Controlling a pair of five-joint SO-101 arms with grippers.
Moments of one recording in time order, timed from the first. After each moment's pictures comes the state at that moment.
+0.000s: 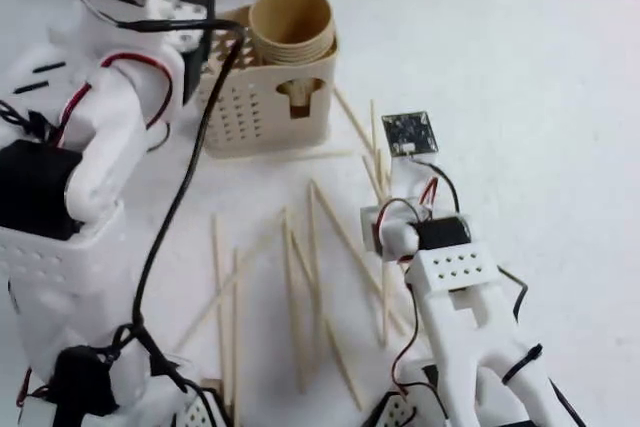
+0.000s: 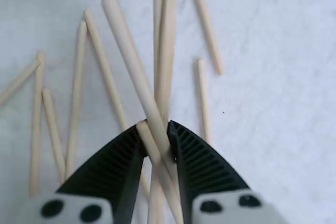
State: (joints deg) left arm 8.1 -17.0 -35.6 76.3 -7.5; right arm -13.4 -36.3 57.0 50.5 -0.7
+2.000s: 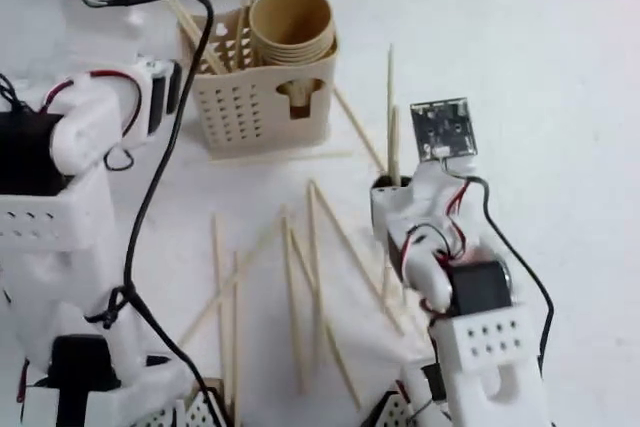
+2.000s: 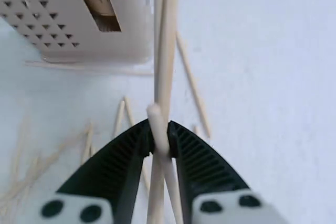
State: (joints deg) left arm -2.9 -12.9 -35.6 100.8 -8.9; right arm -14.8 -61.3 49.0 59.5 -0.7
